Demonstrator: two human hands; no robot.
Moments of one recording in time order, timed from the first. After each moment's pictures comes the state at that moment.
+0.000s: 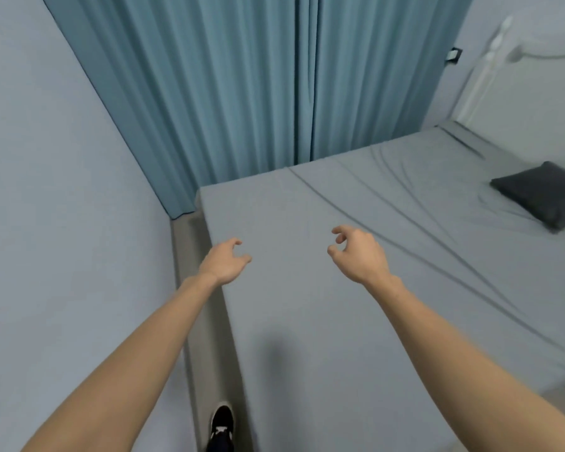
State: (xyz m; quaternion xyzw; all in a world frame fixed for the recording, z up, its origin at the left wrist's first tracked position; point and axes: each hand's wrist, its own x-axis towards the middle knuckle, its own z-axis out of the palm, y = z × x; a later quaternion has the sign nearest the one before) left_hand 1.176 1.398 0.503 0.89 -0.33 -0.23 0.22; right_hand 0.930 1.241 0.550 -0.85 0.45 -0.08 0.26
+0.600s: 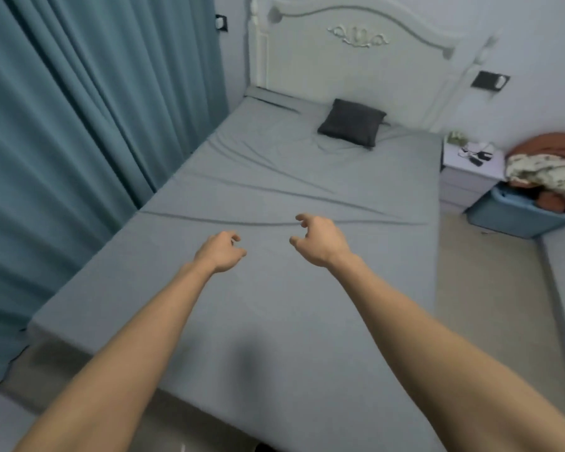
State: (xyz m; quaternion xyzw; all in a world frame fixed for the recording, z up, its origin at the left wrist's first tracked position) left_hand 1.311 1.076 0.505 0.67 -0.67 -0.33 0.05; right_hand 1.087 1.130 0.572 -0.62 0.73 -0.12 0.25
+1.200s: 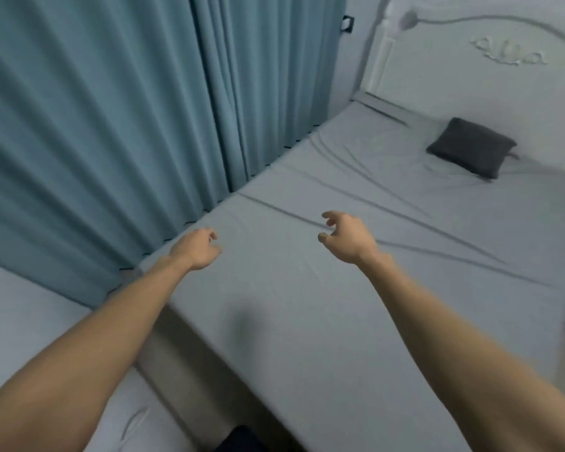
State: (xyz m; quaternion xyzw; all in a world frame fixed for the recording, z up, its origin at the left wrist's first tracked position) left_hand 1.625 1.091 0.475 0.79 -0.55 -0.26 0.04; right_hand 1.302 1.048 0.530 -0.73 0.62 -0.07 0.27
